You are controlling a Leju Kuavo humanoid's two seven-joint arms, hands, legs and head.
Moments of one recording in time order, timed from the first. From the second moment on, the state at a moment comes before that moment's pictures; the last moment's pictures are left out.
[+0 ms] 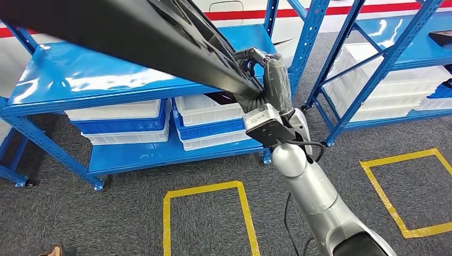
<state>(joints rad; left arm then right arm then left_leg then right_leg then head) -0.07 -0.15 0.82 -0.20 -0.14 0.27 -0.31 -0.56 -0.08 0.41 -1.62 0.42 -0.30 -0.29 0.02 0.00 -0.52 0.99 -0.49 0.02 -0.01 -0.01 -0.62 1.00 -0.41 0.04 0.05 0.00</state>
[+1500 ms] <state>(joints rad) -0.07 -0.12 0.91 -0.21 -0.07 0.20 -0.38 -0.45 -0.14 0.29 -1.58 0.39 -0.34 -0.35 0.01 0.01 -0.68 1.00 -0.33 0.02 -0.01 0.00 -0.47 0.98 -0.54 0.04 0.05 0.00</state>
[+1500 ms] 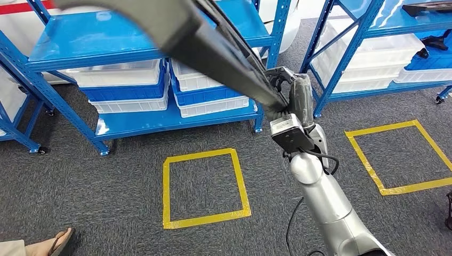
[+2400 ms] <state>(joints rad) -0.09 -0.08 0.93 -0.21 -0.12 0.08 -0.39 -0.31 -0.11 0.19 -1.59 0.40 -0.33 -0.38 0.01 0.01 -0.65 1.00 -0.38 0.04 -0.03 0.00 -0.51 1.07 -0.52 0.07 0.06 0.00</state>
